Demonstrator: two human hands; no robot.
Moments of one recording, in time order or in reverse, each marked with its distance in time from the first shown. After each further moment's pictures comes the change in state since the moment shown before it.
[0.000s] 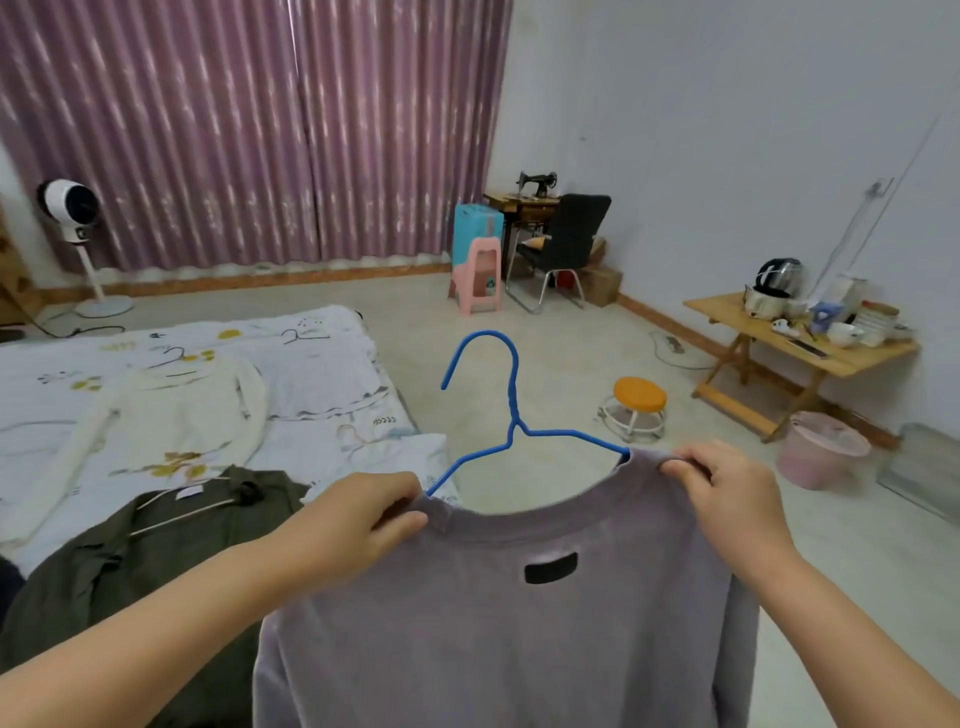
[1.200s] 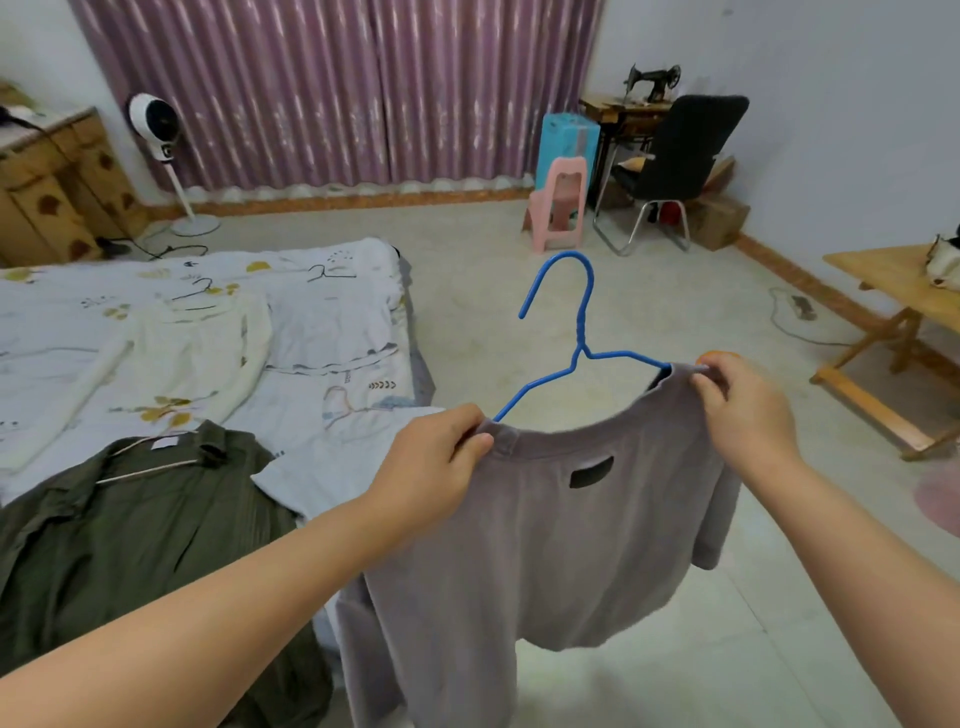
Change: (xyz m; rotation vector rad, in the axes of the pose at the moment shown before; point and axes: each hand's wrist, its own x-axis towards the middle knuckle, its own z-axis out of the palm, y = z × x) left_hand 0.302 0.051 0.136 -0.198 0.311 -0.288; right_hand 0.304 0.212 0.119 0.043 -0.156 0.018
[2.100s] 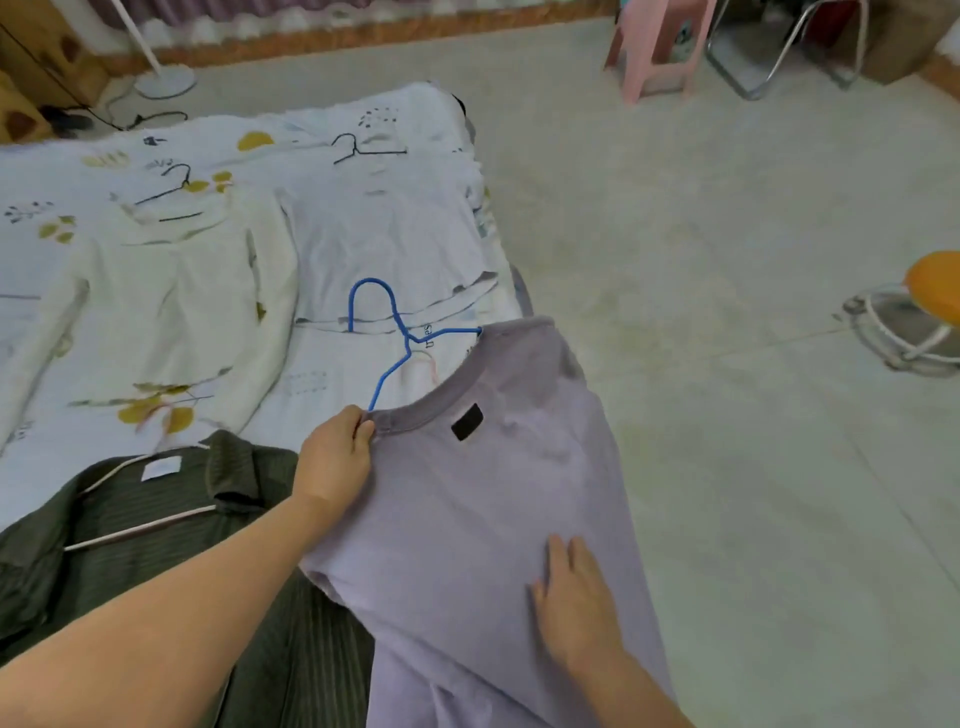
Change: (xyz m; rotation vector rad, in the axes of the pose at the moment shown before) left_hand 0.143 -0.563 0.006 0.224 0.011 -0.592; right_hand -0.074 -0.127 0.544 -0.242 -0.976 0.245
